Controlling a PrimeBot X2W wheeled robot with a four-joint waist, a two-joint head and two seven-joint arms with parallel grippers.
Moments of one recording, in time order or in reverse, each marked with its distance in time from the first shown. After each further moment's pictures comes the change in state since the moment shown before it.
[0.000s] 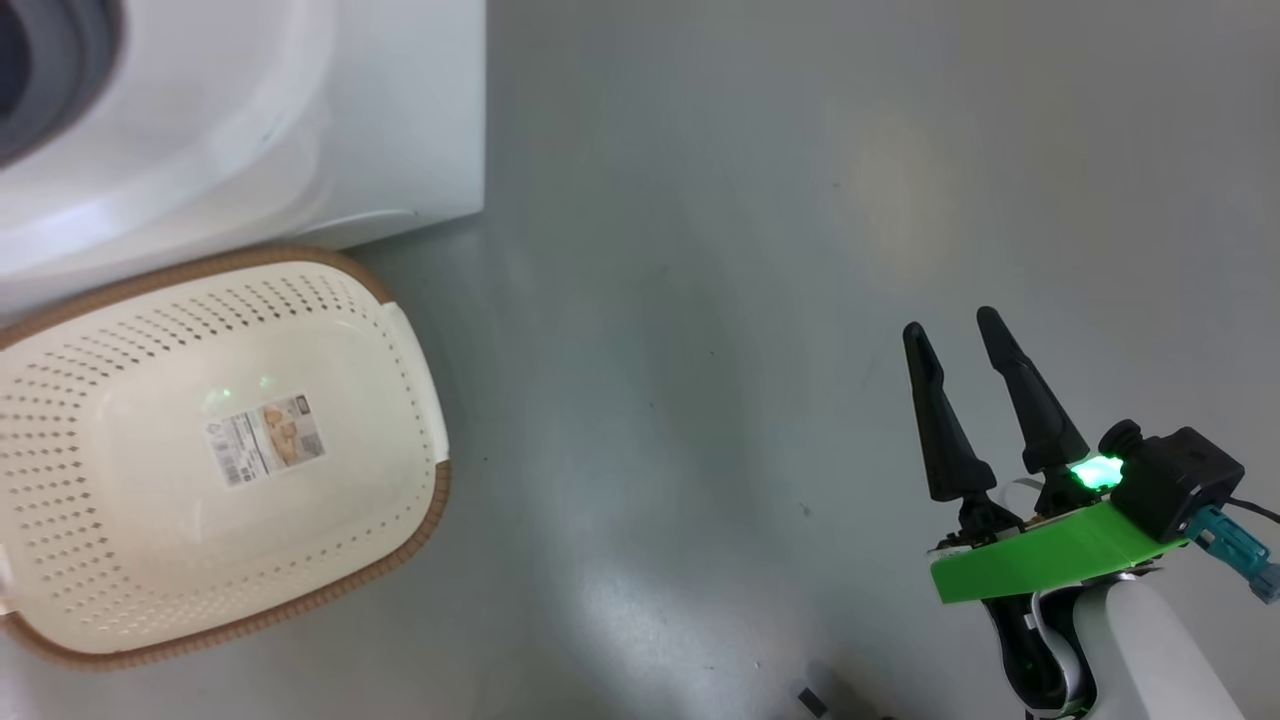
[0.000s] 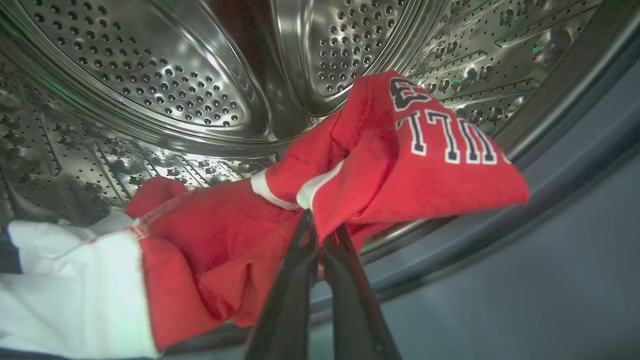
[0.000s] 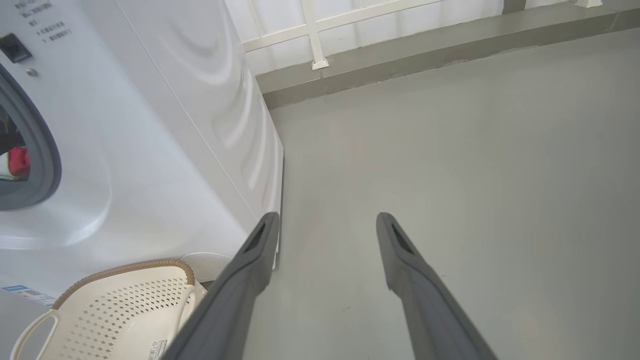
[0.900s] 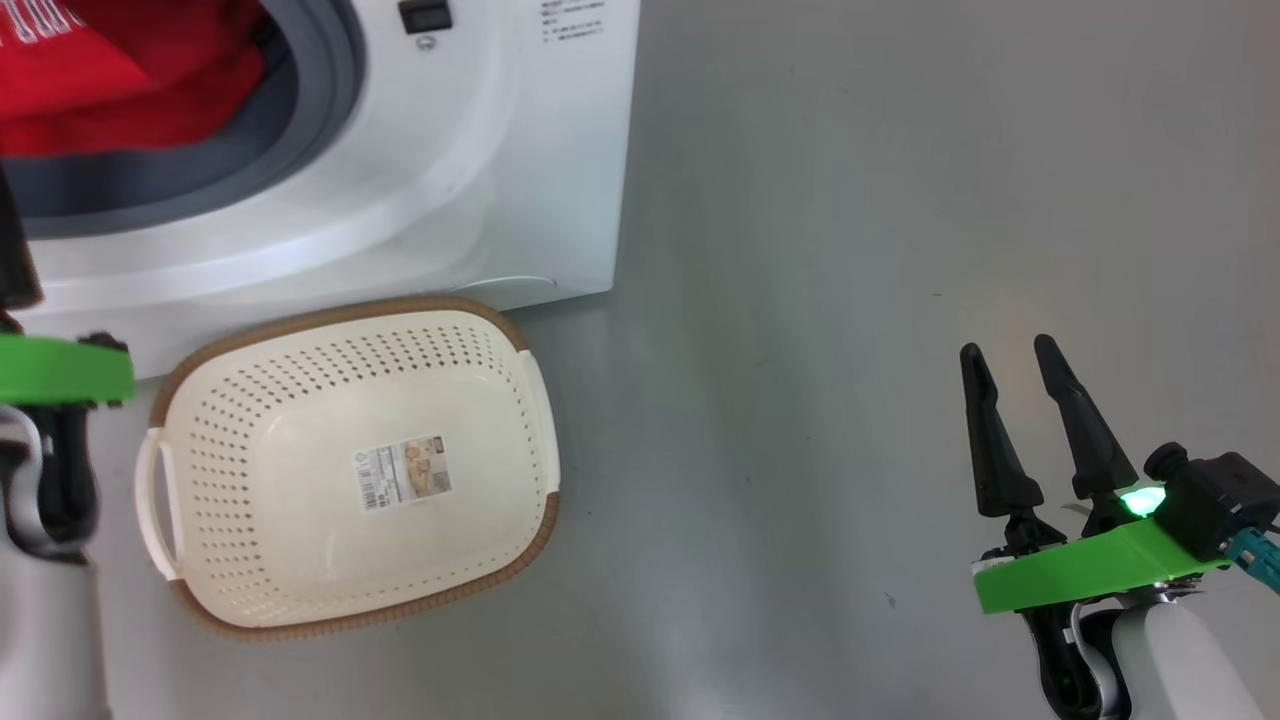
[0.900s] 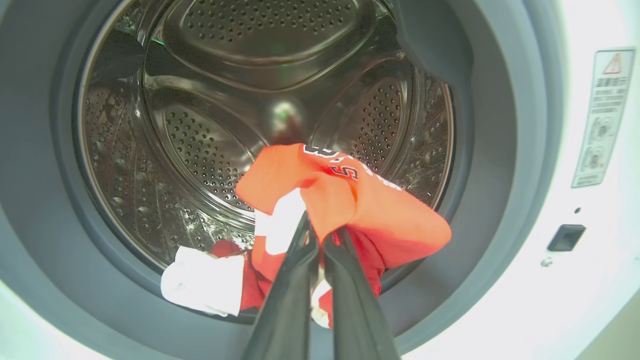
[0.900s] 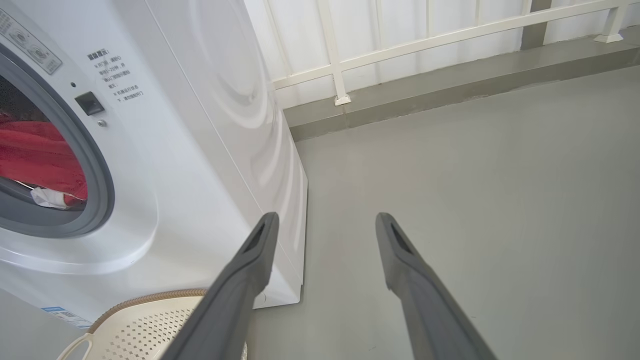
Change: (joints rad) left arm 0.515 -0.273 0.473 -0.635 0.184 0.000 0.000; right arm 0.046 0.000 -0.086 0.026 -0.020 0.000 0.000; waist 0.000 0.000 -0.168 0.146
